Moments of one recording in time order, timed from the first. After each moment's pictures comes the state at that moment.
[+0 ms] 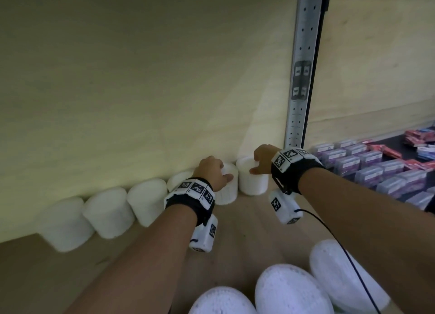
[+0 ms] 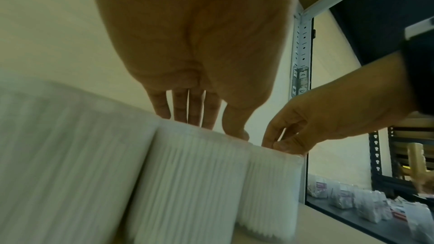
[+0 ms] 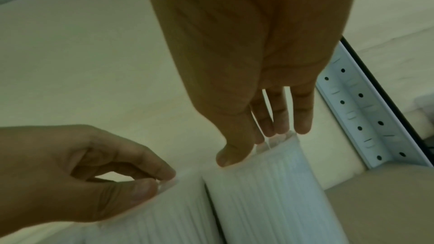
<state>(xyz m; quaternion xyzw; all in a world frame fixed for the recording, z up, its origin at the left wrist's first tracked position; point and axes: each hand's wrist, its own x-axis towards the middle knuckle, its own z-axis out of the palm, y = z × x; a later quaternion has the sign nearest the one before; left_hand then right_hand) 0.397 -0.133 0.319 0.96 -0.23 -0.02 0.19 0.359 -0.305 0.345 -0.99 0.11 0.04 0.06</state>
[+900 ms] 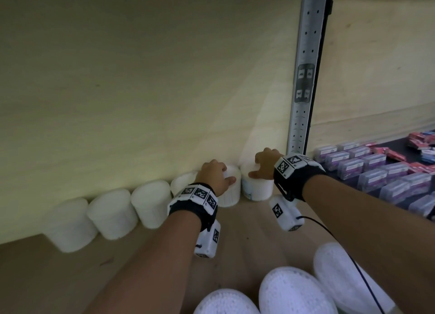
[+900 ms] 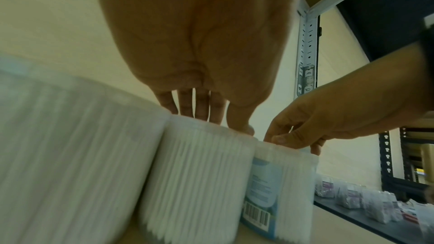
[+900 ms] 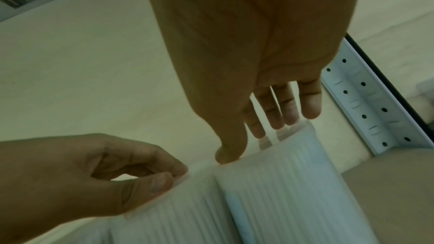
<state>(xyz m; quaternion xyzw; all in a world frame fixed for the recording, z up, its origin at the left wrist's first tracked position) 0.395 -0.131 0.313 0.95 -0.24 -0.02 0.21 0.356 -0.300 0.338 -0.99 0.14 0.05 0.05</state>
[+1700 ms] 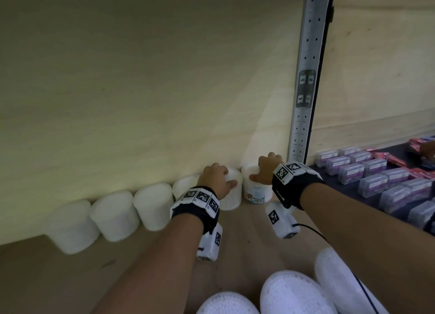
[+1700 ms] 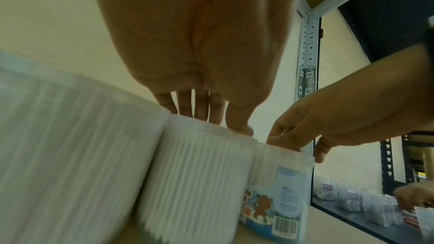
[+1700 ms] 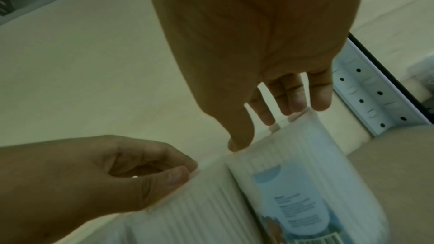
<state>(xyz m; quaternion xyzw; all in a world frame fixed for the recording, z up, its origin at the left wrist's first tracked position) 0.395 -0.130 0.312 0.95 -0.24 -0.02 0.20 0.357 -0.292 0.334 -0.98 0.18 0.03 0.04</state>
